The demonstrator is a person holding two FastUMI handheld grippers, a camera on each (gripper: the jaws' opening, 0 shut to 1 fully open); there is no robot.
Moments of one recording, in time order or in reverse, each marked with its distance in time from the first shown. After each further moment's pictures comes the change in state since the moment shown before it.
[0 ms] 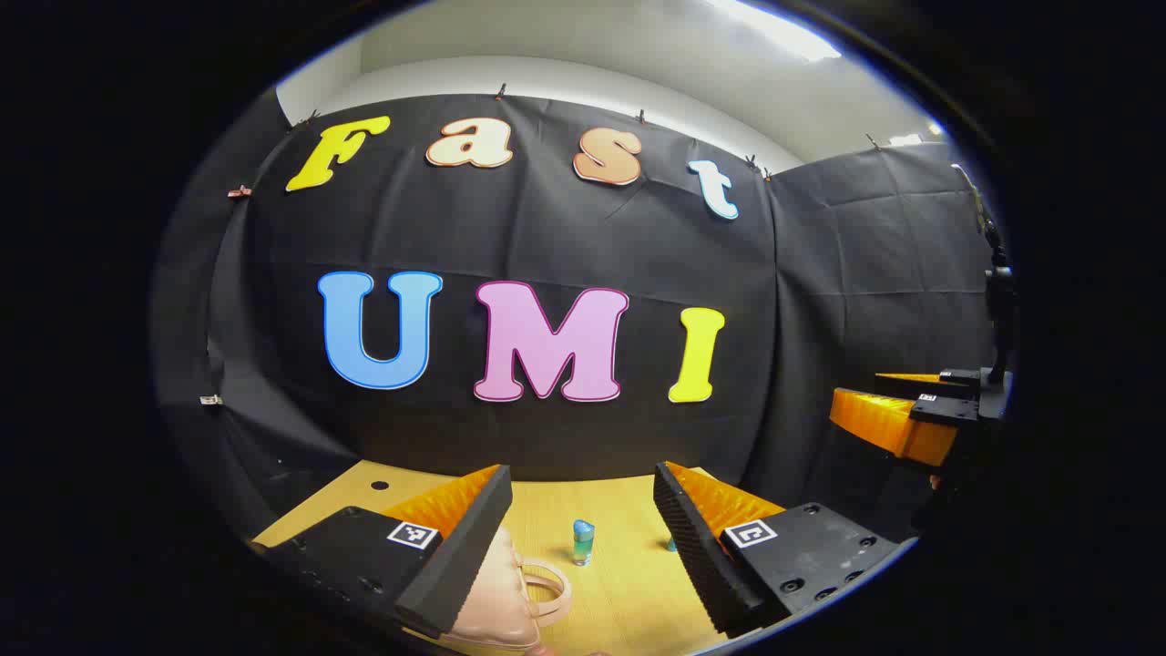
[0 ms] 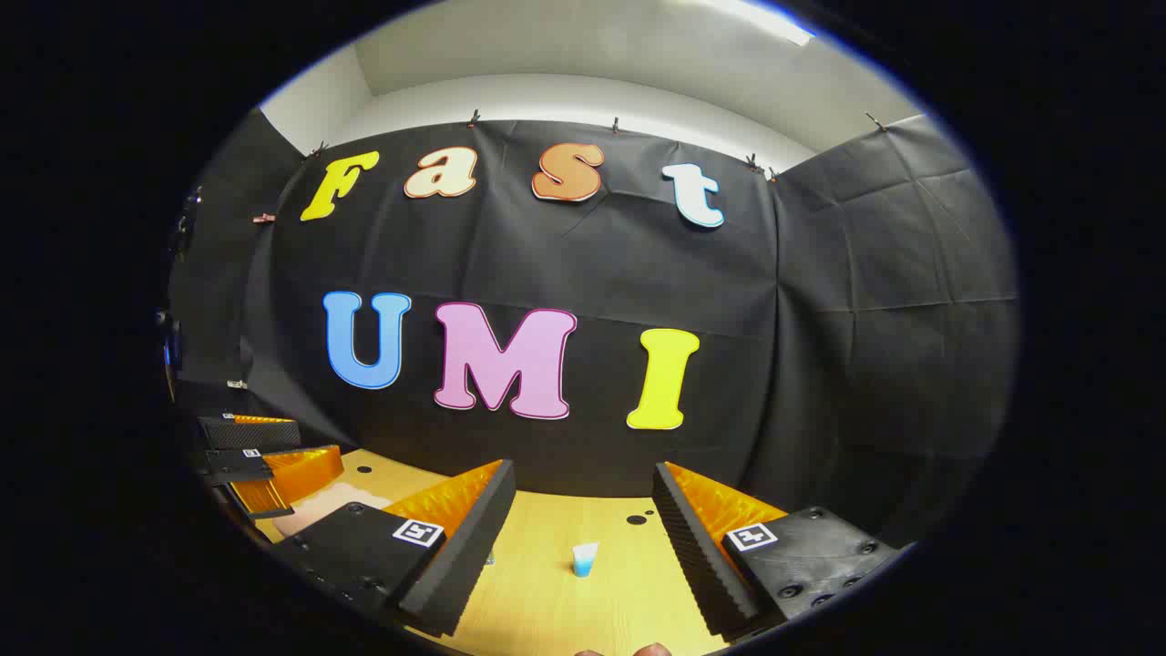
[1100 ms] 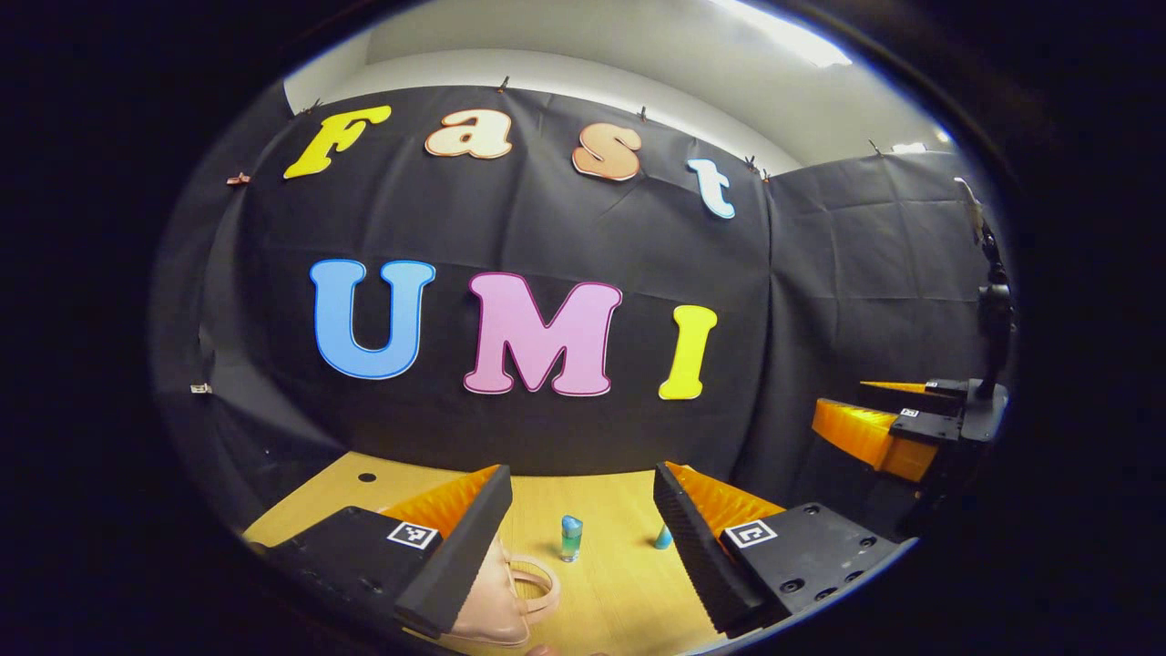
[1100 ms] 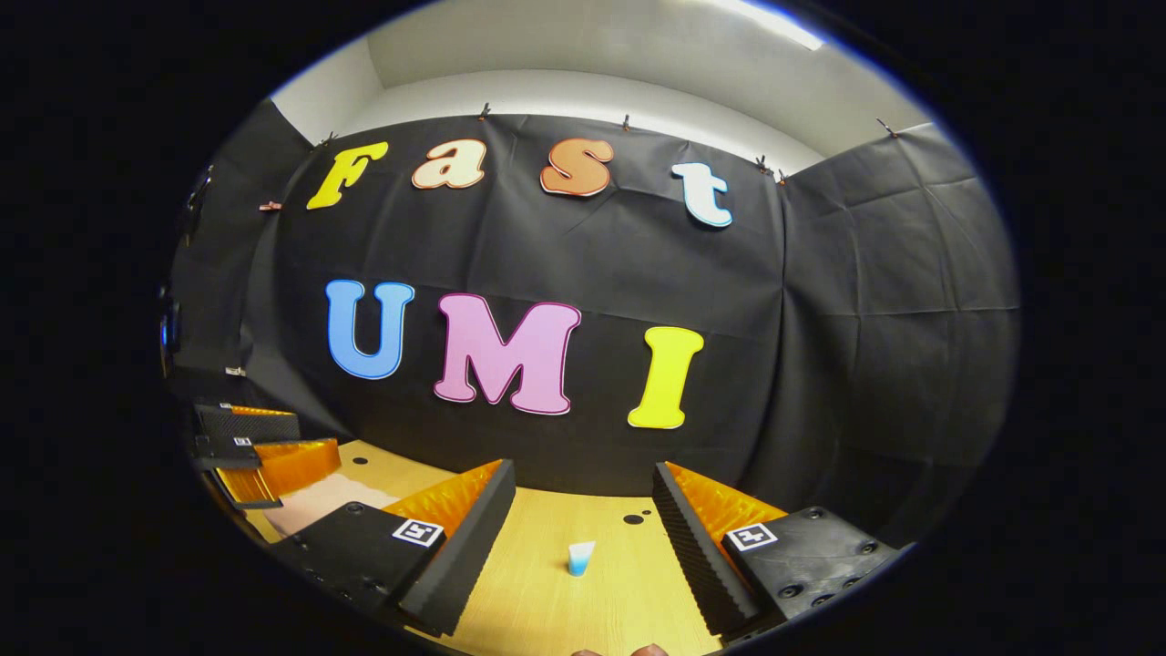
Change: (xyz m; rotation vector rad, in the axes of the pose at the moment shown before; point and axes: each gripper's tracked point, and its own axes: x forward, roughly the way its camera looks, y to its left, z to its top) left arm 0.003 -0.002 -0.011 -0.025 0.033 -0.042; right arm 0.007 0.007 -0.009 -0.027 0.007 0.013
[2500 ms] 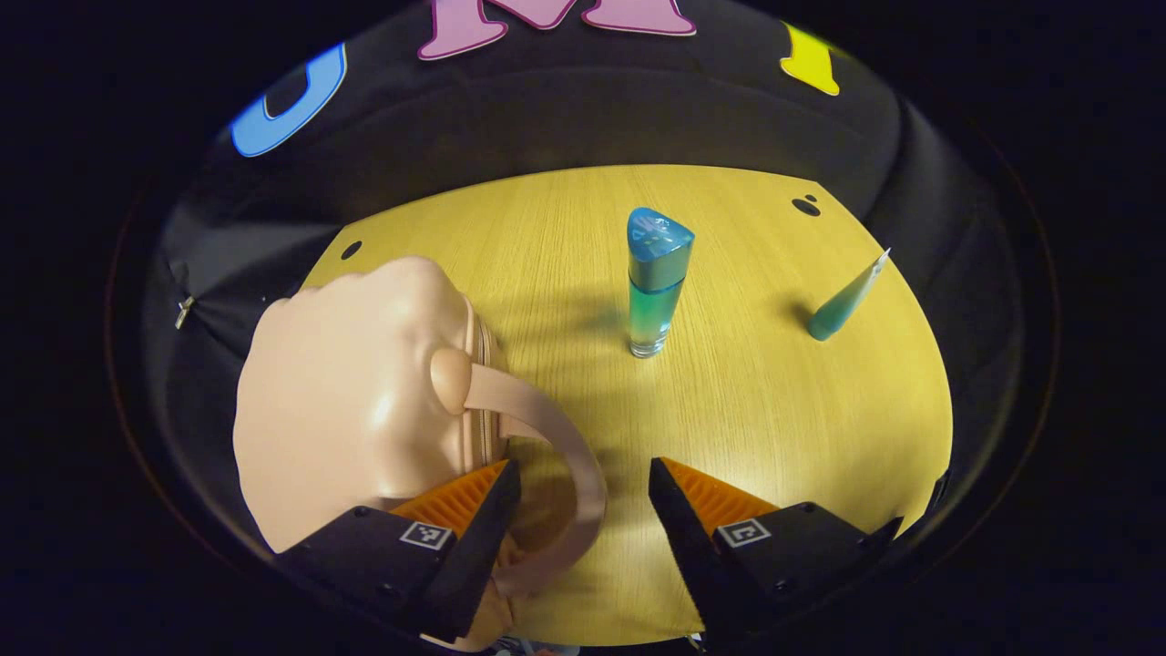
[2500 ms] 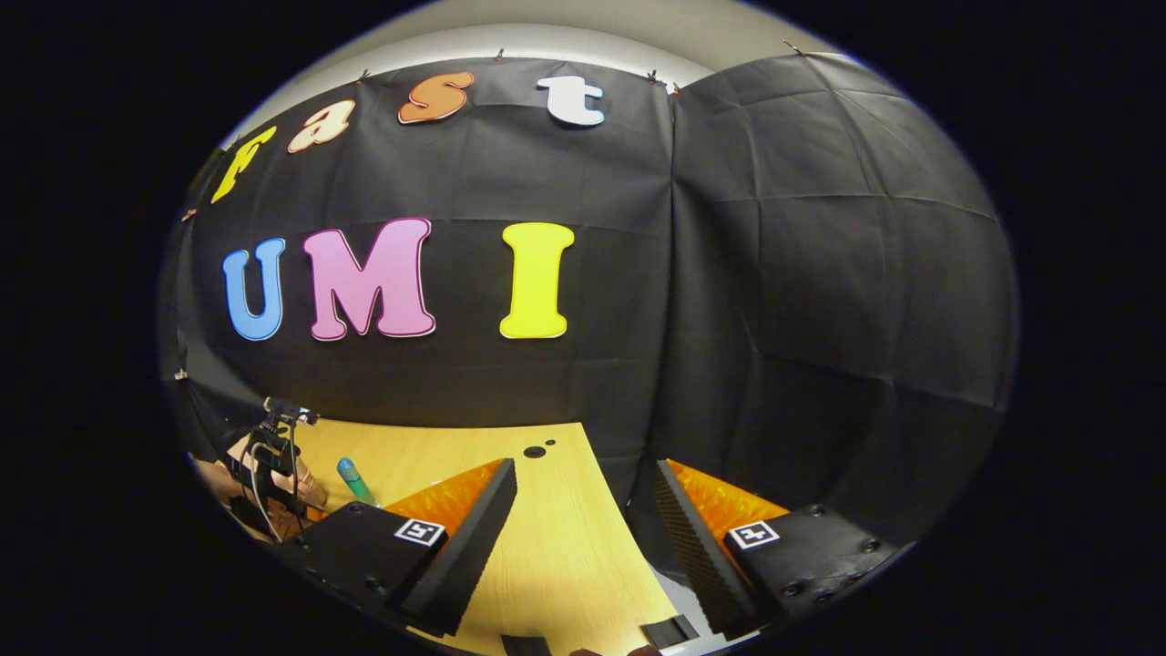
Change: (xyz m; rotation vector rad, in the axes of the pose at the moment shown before) left arm 0.139 0.056 -0.333 0.029 1.061 0.266; right arm 0.022 -0.195 -0.132 0.118 0.255 -0.222
